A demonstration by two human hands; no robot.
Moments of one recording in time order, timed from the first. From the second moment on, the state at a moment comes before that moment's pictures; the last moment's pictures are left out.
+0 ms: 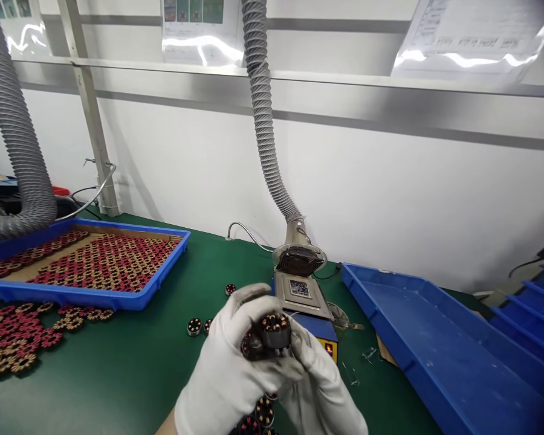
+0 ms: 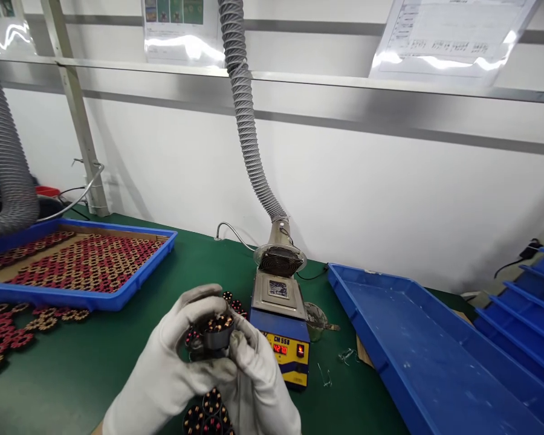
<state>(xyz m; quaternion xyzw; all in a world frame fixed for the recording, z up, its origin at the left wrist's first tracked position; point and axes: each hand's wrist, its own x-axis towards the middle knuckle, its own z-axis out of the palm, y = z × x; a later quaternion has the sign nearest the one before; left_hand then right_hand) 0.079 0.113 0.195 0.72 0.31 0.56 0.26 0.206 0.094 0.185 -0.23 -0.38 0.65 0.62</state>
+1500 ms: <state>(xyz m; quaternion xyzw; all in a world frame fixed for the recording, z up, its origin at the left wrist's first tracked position) 0.062 0.118 0.200 0.61 0.24 0.66 0.36 0.199 0.093 0.180 -0.27 -0.31 0.67 0.61</state>
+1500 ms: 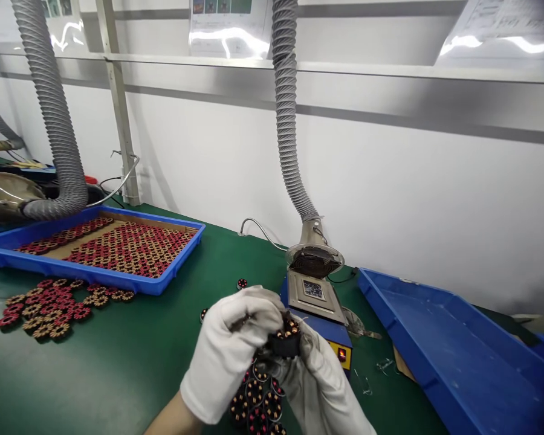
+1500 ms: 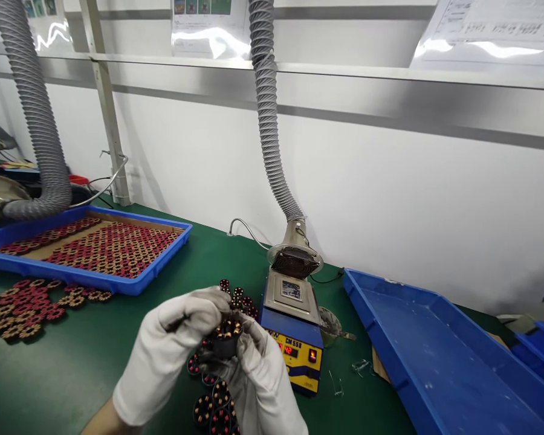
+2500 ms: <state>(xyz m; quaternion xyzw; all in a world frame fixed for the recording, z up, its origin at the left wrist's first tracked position) 0.058 0.109 0.212 0.66 0.32 0.58 0.35 0.207 0.098 0.184 -0.18 -0.28 0.76 0.56</state>
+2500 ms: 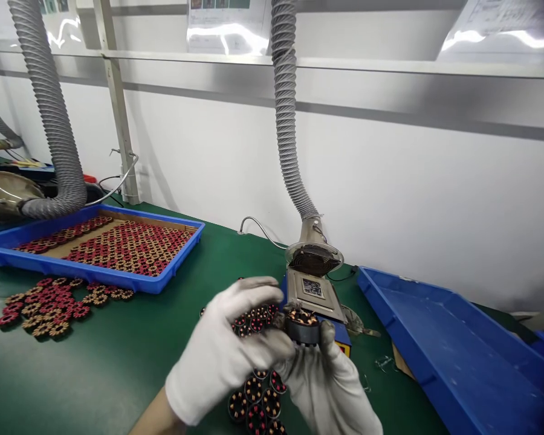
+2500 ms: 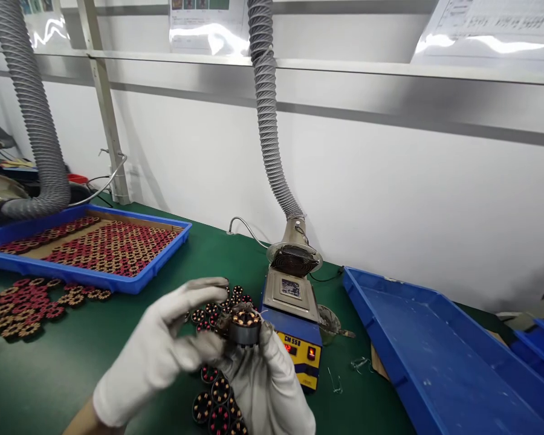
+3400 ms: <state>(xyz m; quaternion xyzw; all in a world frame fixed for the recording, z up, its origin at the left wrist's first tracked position) 0.052 0.107 0.213 0.56 0.26 0.66 0.43 0.208 0.096 0.171 -0.24 -0.30 0.70 0.60</state>
